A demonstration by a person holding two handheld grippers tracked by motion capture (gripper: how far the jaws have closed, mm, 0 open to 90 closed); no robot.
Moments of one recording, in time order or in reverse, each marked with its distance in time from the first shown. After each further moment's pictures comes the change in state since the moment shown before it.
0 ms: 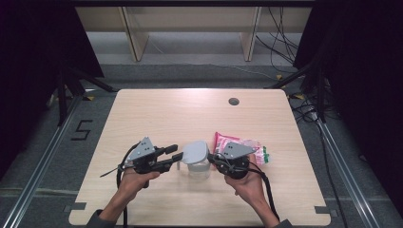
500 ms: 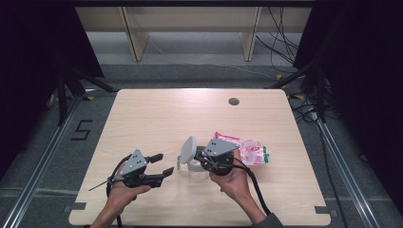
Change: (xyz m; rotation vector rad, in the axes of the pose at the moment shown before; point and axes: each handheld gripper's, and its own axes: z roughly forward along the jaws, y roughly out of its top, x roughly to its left) left arm -0.007 -0.027 -0.024 0.098 0.080 0.040; right arm 0.020 0.032 0.022 -0.044 0.037 -0.045
